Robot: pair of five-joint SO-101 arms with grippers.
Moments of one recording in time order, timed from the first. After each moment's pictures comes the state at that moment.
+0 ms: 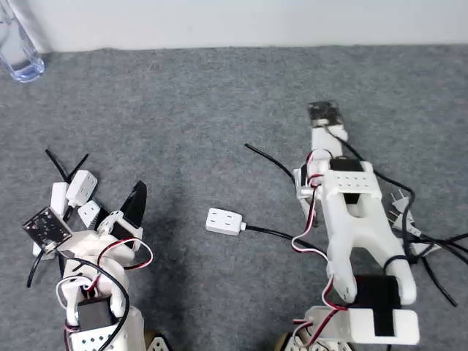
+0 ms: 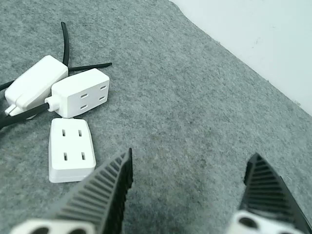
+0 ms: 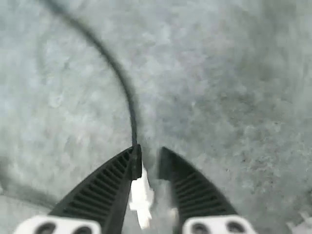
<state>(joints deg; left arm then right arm) -15.7 -103.3 96.8 51.0 35.7 -1.8 -4.7 31.7 50.8 15.2</state>
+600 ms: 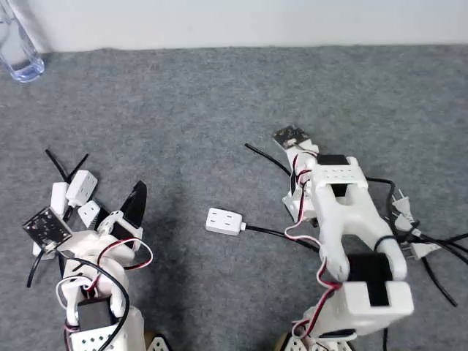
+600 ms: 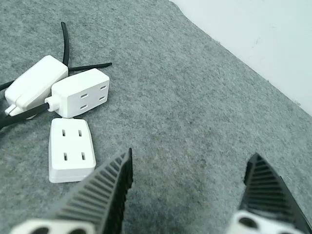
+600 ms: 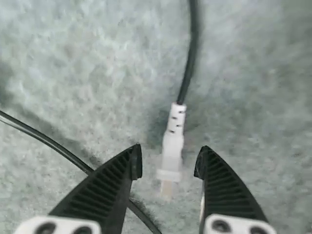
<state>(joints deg) -15.7 -103.3 96.8 51.0 35.7 -4.3 4.9 29.5 60.4 24.5</state>
